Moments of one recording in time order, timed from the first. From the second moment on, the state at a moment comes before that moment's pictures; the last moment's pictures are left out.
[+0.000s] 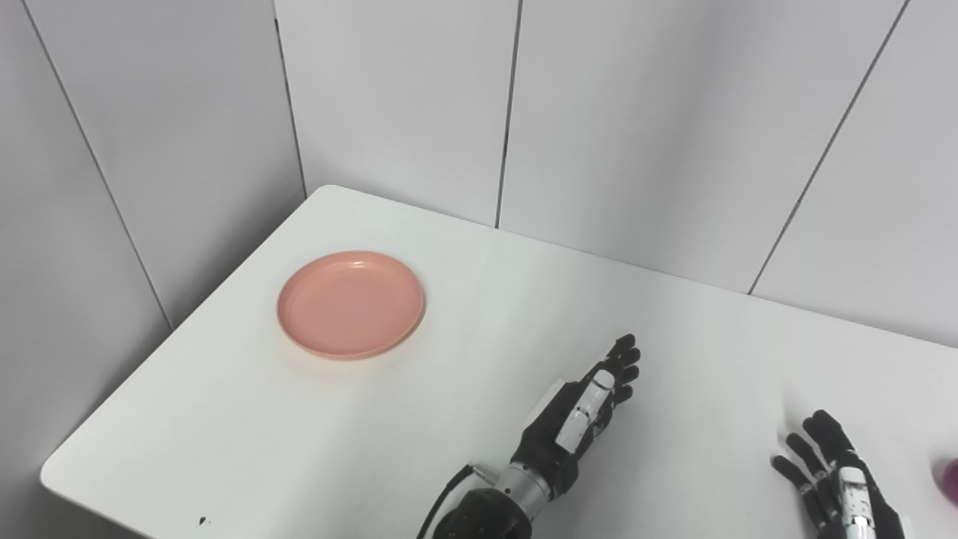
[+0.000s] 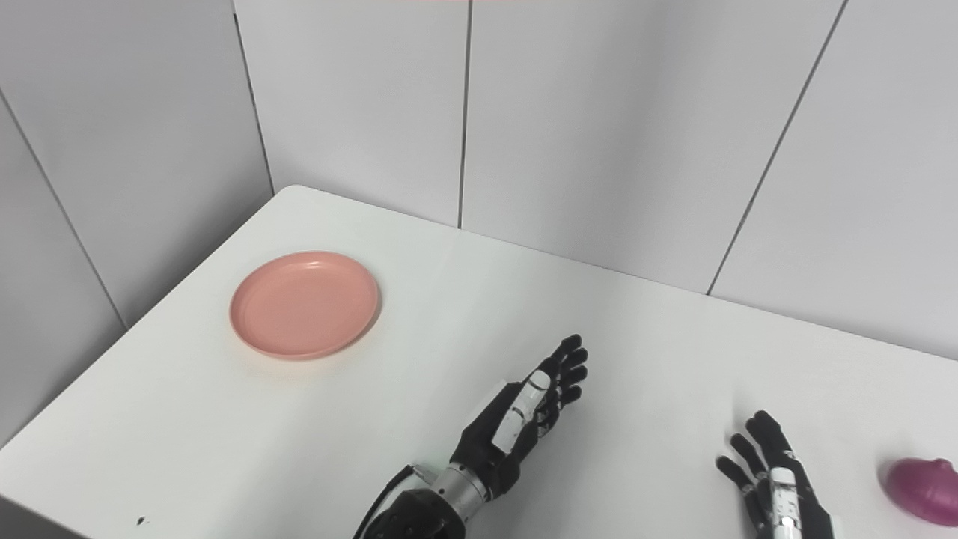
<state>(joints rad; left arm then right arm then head) -0.15 -0.17 -0.19 0.12 -0.13 -0.02 -0.11 -0.04 -0.06 -0.06 -0.13 0.17 0.10 0.05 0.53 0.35</state>
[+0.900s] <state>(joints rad) -0.15 -0.16 -0.15 0.00 -0.11 0.02 -0.09 -0.05 -0.05 -0.06 -0.11 0.14 0.07 0.04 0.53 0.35</state>
